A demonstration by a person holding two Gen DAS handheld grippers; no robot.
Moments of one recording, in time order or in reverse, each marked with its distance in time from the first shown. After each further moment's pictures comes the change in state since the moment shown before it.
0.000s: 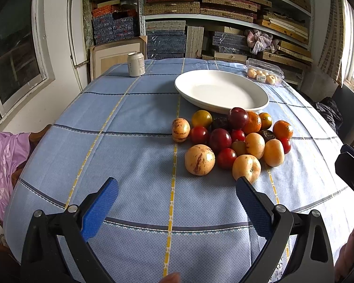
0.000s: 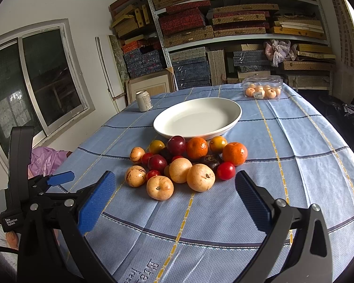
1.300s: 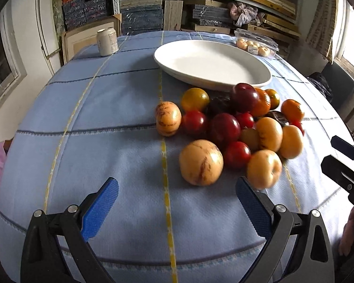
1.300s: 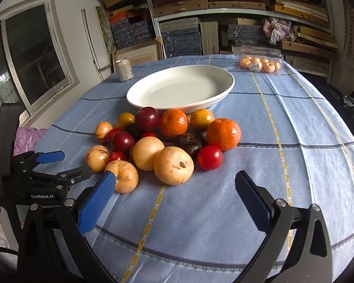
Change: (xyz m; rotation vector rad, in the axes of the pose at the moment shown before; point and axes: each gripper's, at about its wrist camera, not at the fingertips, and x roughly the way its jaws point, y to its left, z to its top) left arm 0.080 0.003 0.018 0.097 0.166 -0.102; right arm 0.081 -0.032 -0.003 -0.015 0.201 -0.073
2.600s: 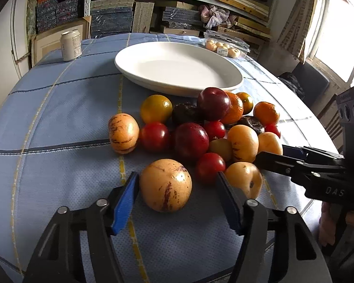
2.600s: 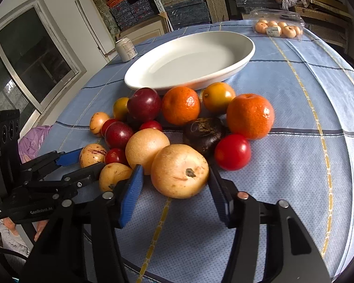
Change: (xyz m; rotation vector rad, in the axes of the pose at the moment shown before) left arm 0.023 -0.006 0.011 0.038 -0.018 -0.241; right arm 0.062 -0.016 0.014 0.094 0.164 0.141
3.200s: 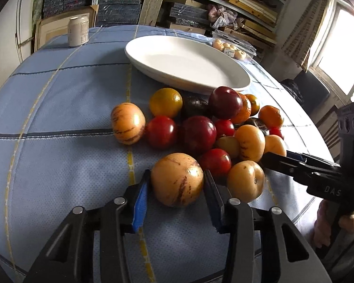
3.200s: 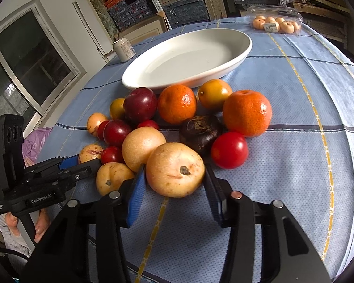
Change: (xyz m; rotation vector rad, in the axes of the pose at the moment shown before) left arm 0.001 0.015 -0.002 -0.063 0.022 -0.019; right arm 0.002 -0.003 0.000 0.012 0.006 0.006
